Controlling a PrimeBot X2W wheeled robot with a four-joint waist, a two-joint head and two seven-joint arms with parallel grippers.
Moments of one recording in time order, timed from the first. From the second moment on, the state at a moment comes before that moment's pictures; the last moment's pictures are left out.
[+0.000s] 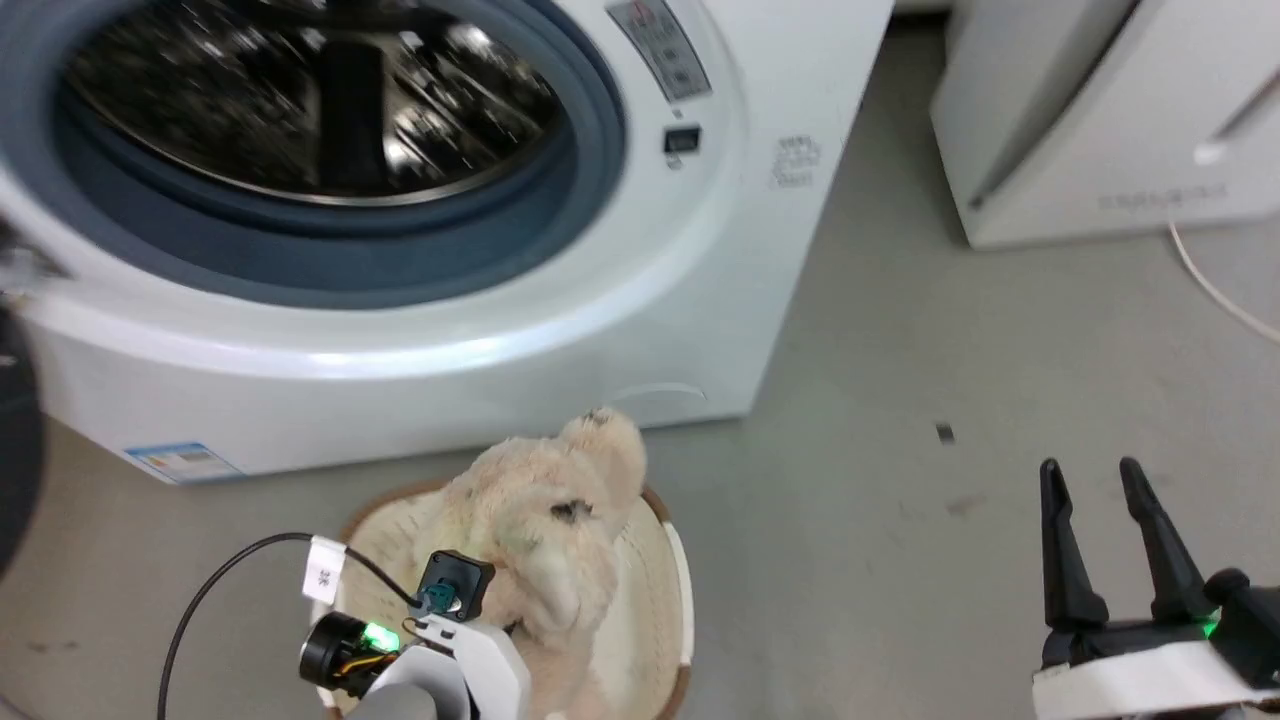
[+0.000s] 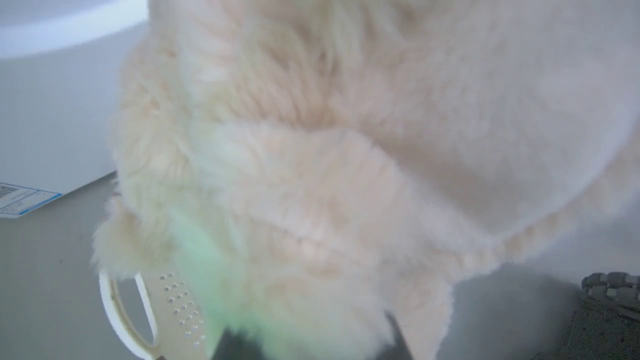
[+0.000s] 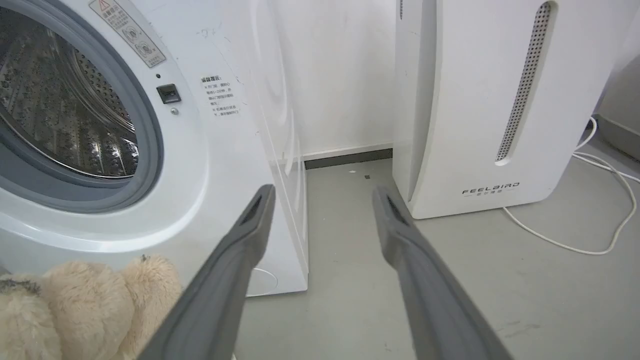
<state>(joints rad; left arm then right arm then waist) -0.52 0.16 -0.67 1.13 -0.43 -0.09 -0.25 0.00 -0.05 -0.08 0.03 0.20 0.13 -0.26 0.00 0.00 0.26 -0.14</state>
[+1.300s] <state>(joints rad) -0.67 0.48 -0.24 0.20 -0.27 -0.09 -0.06 -0.08 -0.05 0.02 -0.15 0.19 0.13 -0.26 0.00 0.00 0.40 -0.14</state>
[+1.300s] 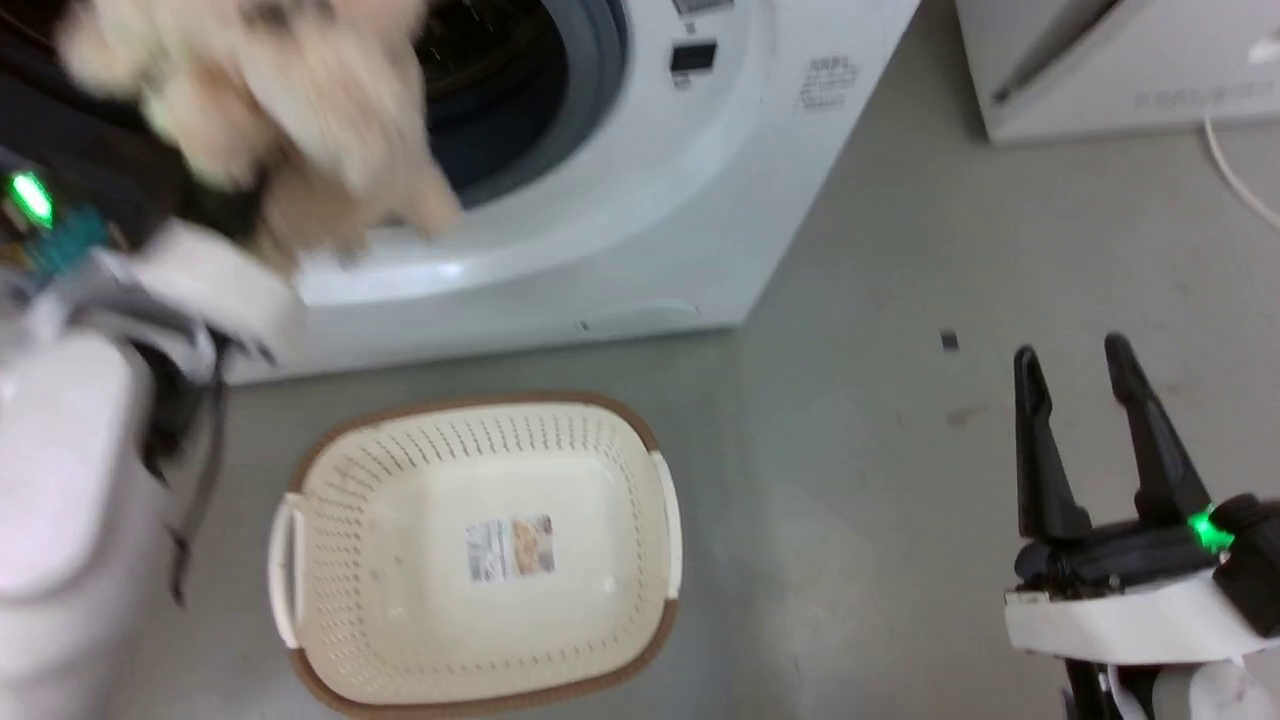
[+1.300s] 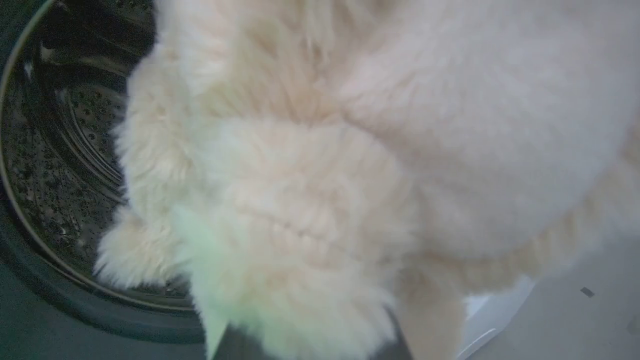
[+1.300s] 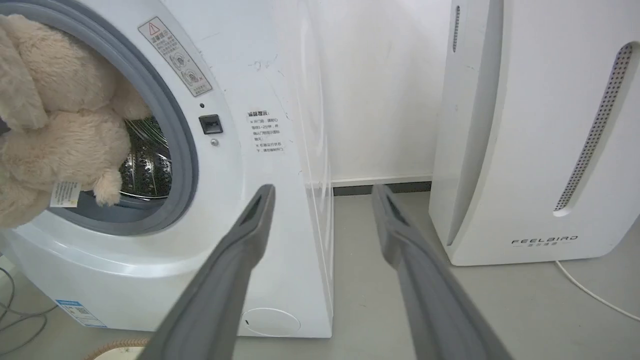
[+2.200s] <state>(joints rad) -1.66 0.74 -0.92 0.77 -0.44 -0.13 0.23 -0.19 -0.05 0.06 -0.23 0.35 0.13 -0.26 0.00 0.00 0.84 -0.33</state>
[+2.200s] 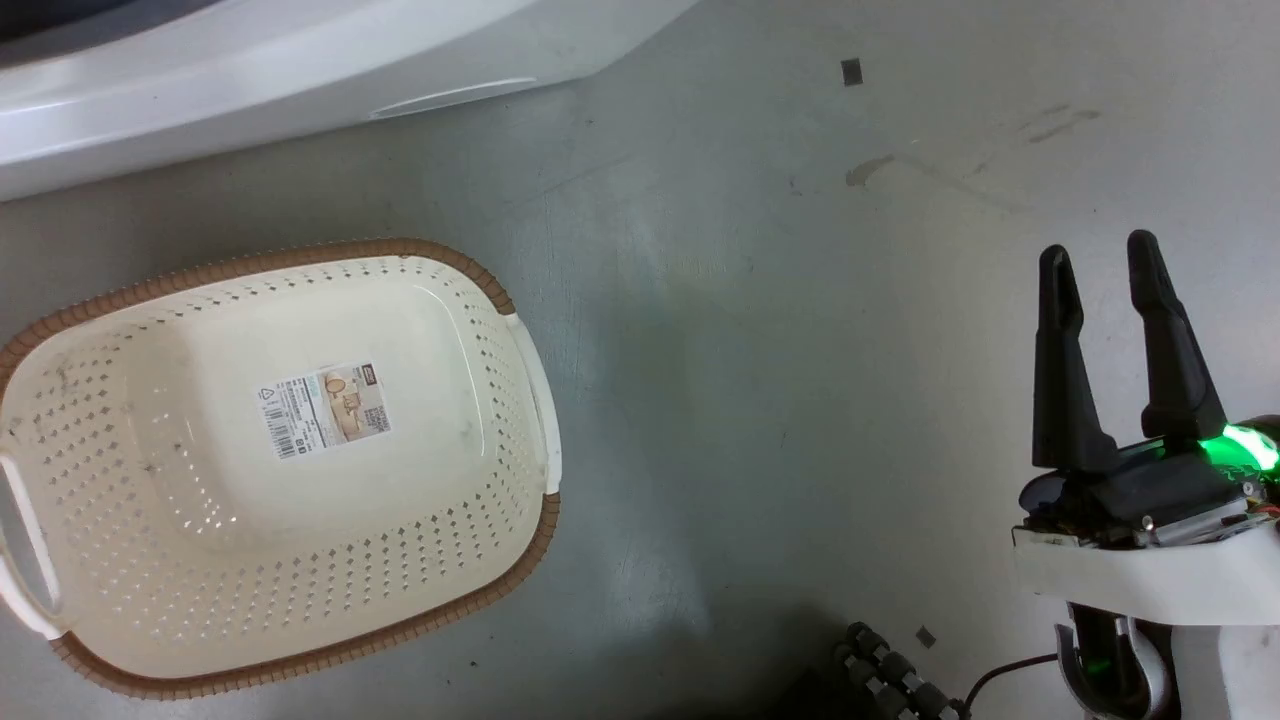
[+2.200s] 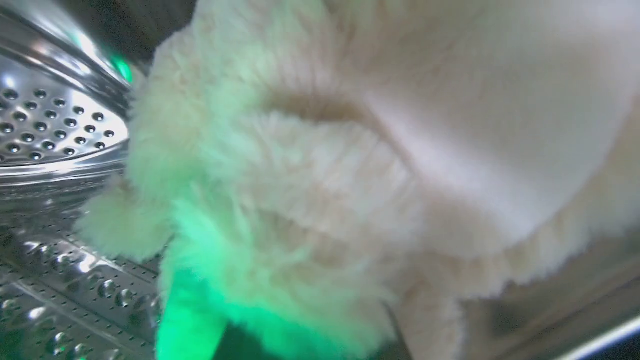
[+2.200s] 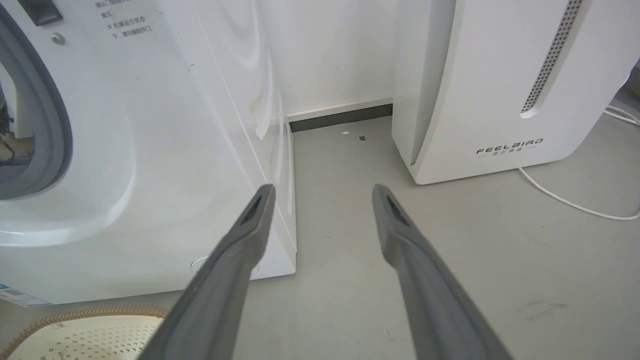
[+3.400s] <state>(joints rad) -0.99 0.45 -0.89 0.82 -0.73 0.00 -0.26 -0.03 -0.05 -0.04 -0.06 0.15 0.13 -0.26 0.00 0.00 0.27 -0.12</state>
